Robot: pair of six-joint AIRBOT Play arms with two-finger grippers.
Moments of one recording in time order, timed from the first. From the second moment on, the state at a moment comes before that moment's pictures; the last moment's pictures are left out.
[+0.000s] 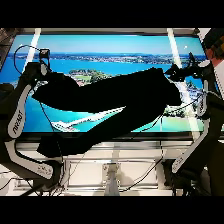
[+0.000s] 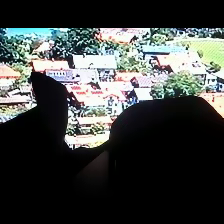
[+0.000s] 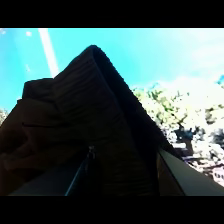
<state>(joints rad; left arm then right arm) 0.01 -1.71 1.47 1.69 -0.81 -1.65 -0.36 -2.20 2.05 -0.89 1.20 1.42</state>
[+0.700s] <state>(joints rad) 0.01 -1.73 1.47 1.68 -0.81 -1.65 -0.30 -2.21 2.05 -0.92 1.21 1.42</state>
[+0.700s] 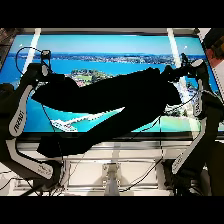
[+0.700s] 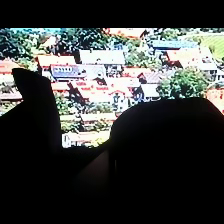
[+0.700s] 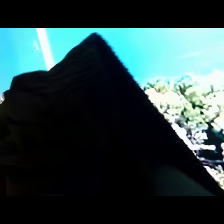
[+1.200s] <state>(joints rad) 0.01 -1.74 1.47 1.67 -0.81 -1.65 -0.35 -2.17 2.05 -0.93 1.31 1.42</state>
